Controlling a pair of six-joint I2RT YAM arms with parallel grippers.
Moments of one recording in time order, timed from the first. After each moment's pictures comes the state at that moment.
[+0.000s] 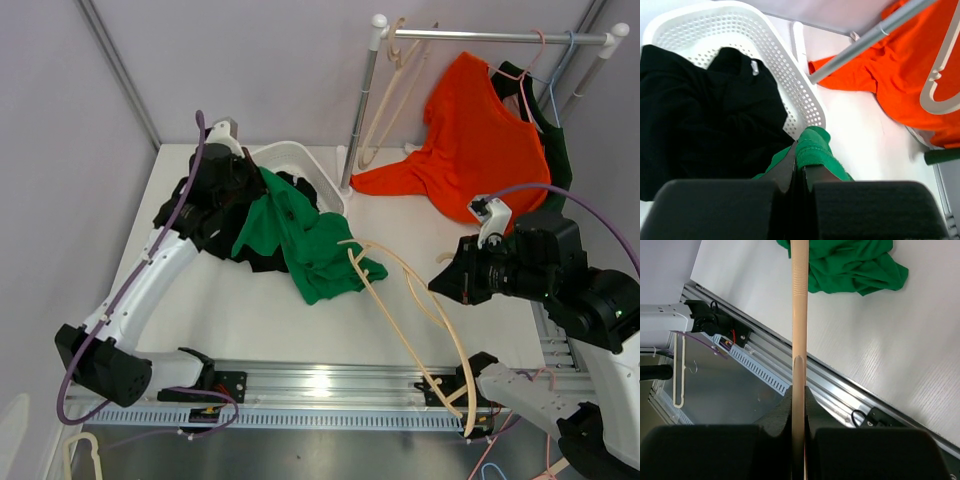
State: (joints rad) left arm -0.39 1.27 1.31 -0.42 -0.08 -0.52; right arm 0.54 0.90 1.60 -1.37 -0.29 0.39
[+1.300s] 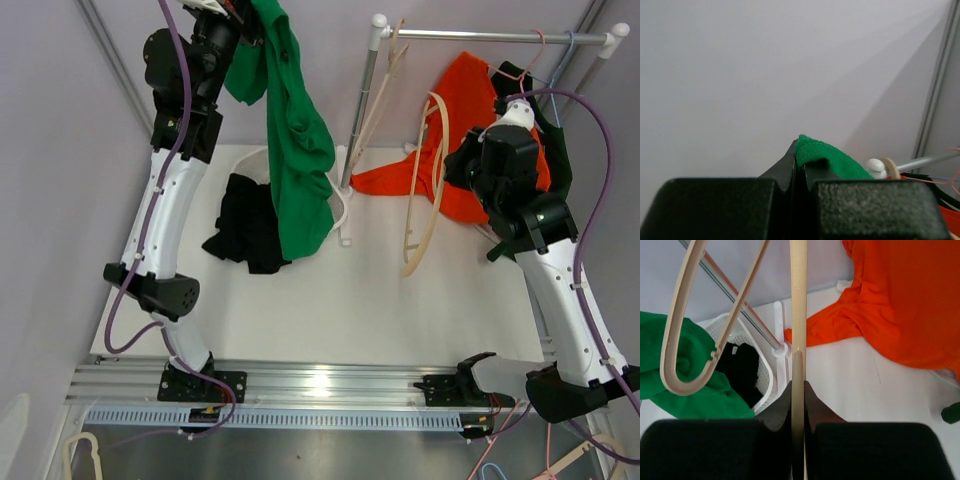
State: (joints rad) left arm -0.35 1.80 2.36 0.02 0.09 -0.13; right arm 0.38 1.22 1.67 -0.77 0.31 0.44
